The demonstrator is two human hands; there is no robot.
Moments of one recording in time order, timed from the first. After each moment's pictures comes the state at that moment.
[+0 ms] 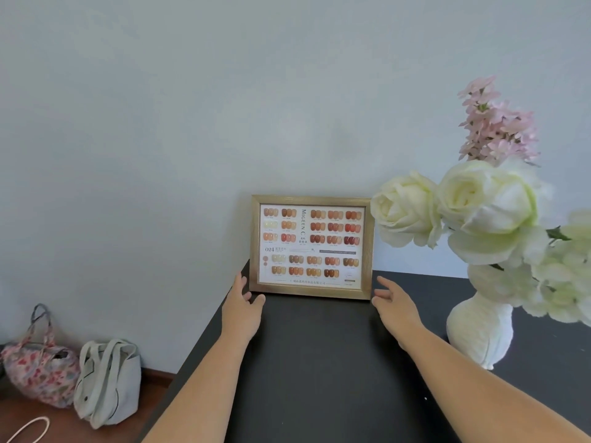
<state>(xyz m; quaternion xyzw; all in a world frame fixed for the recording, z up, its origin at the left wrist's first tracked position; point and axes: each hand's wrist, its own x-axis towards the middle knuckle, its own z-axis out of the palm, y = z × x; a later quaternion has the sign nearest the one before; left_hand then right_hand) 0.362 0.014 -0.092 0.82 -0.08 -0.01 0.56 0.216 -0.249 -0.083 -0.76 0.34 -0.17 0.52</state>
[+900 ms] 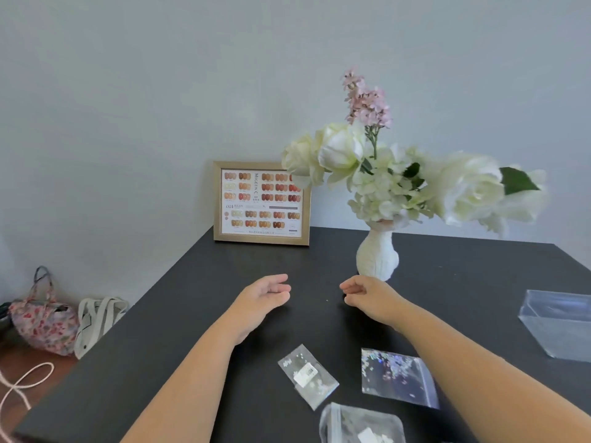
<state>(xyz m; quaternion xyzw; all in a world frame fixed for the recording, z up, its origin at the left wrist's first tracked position) 0.136 -0.009 -0.080 0.75 -0.27 -0.22 0.56 0.012 -0.261 -0.059 -0.88 0.19 0.00 0.44</state>
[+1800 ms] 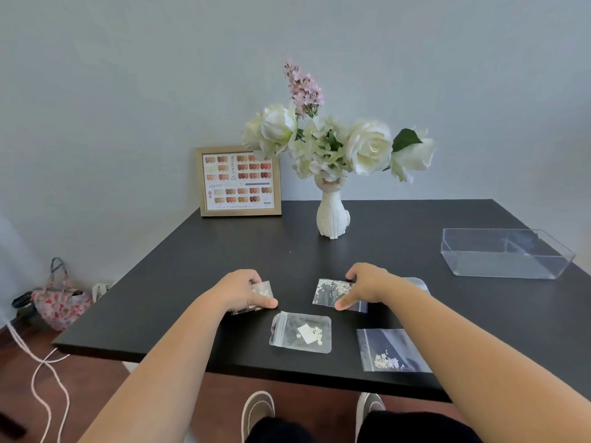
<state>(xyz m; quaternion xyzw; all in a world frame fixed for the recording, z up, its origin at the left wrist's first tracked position) 0.029 -0.001 -0.060 0.92 -0.25 -0.19 0.23 -0.135 -0.247 -0.034 -0.93 0.25 0.11 0.26</state>
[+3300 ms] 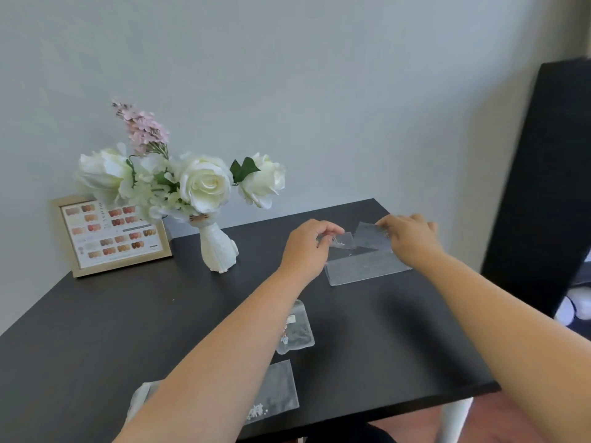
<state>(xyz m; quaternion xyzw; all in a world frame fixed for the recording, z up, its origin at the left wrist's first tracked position) -0.153 -0.344 0.007 0.73 -0.52 -0.01 0.44 -0.293 -0.529 -0.022 -0.89 0.37 -0.25 0.10</state>
